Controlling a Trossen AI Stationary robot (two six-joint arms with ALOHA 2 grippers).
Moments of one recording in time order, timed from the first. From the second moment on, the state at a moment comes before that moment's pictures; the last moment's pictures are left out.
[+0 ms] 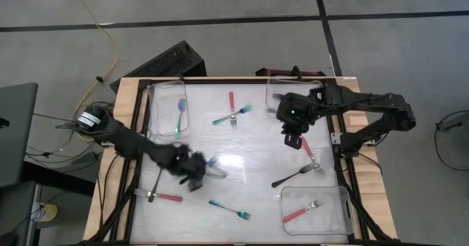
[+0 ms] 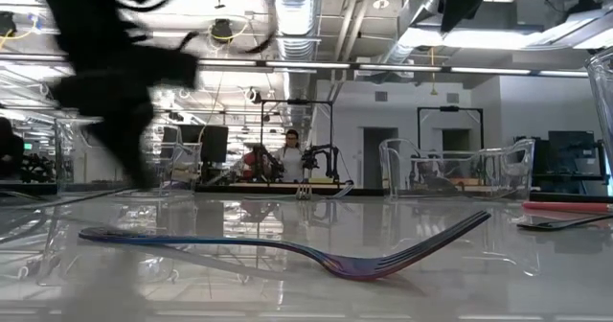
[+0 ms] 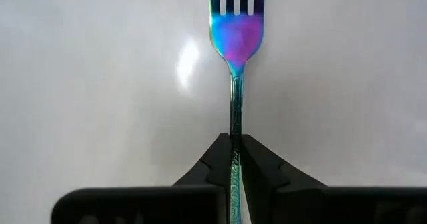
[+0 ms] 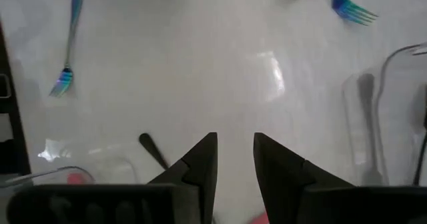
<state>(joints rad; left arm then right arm) -0.35 1.54 0.82 -0.51 -0.34 -1.37 -0.04 1.35 1.47 -1.23 -0.02 0.24</state>
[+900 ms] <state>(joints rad) 0.23 1.33 1.16 -0.49 -0.12 -0.63 0.25 1.35 1.47 -1.06 0.14 0.48</state>
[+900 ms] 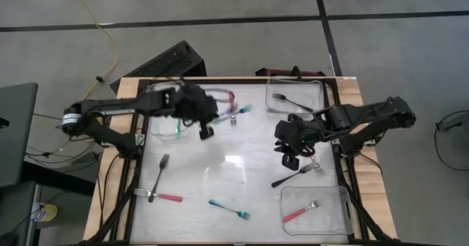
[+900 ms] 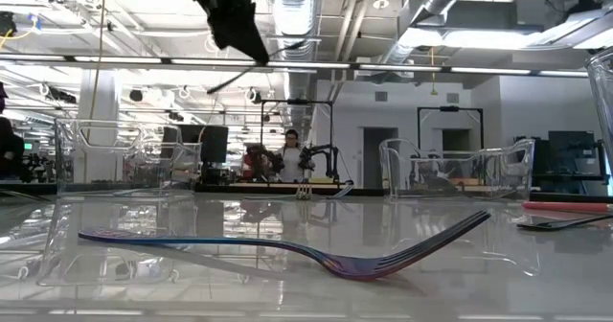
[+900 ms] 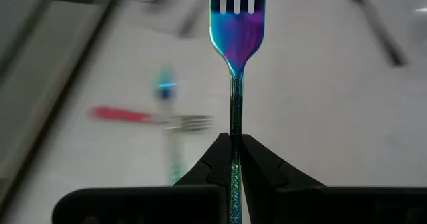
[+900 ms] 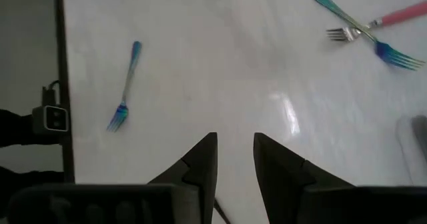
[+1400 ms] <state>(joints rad) 0.51 1.11 1.20 -0.93 -0.45 -0.75 0.27 1.35 1.47 -1.02 0.18 0.48</state>
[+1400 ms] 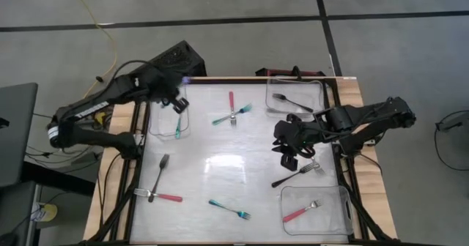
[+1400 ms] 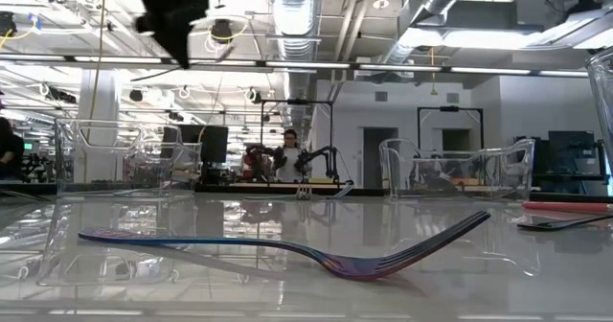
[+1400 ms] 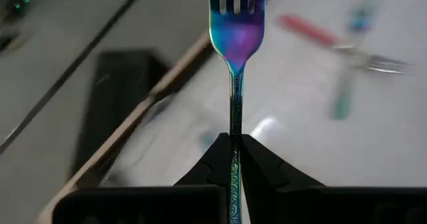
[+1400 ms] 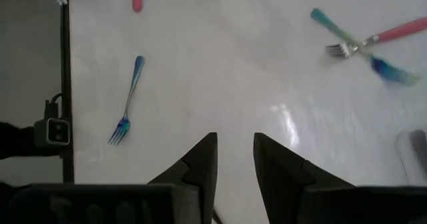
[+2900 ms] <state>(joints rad) 0.69 1.18 0.80 -0.86 -0.32 -1.10 0.26 1.35 1.47 -0.99 0.19 0.35</state>
